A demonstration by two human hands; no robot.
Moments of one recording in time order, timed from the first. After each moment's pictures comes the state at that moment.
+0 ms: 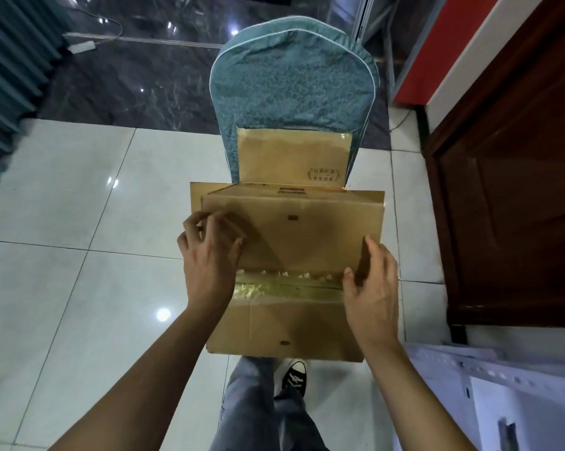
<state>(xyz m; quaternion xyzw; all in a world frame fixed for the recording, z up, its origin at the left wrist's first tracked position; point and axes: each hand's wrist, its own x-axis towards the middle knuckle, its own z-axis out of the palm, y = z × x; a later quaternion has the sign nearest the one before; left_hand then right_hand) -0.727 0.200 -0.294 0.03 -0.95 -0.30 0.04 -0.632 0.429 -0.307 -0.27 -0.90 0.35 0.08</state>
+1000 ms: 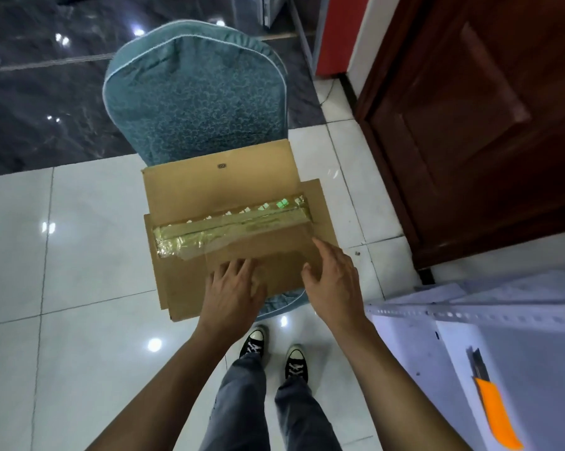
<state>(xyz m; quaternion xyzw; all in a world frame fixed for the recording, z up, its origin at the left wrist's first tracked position) -0.717 0.268 -0.298 -0.25 -0.94 -0.16 -0.20 -0.642 0.442 -0.306 -0.31 -0.90 0.32 0.00</state>
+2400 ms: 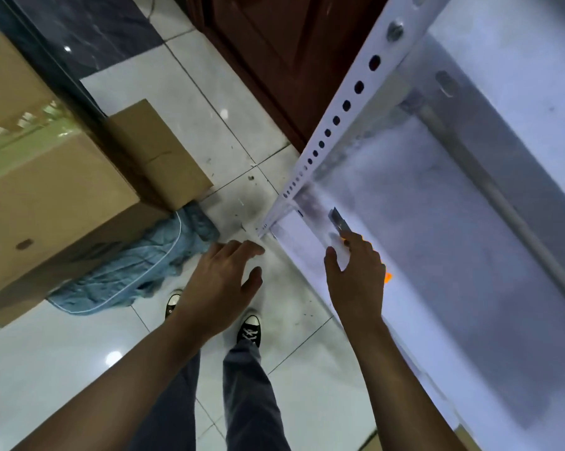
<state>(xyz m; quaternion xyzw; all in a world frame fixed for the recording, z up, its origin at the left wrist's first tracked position) -0.511 0.403 -0.347 -0.51 -0.78 -0.24 -0.26 -0.327 0.535 -0.368 -0.60 -0.77 0.21 0.12</state>
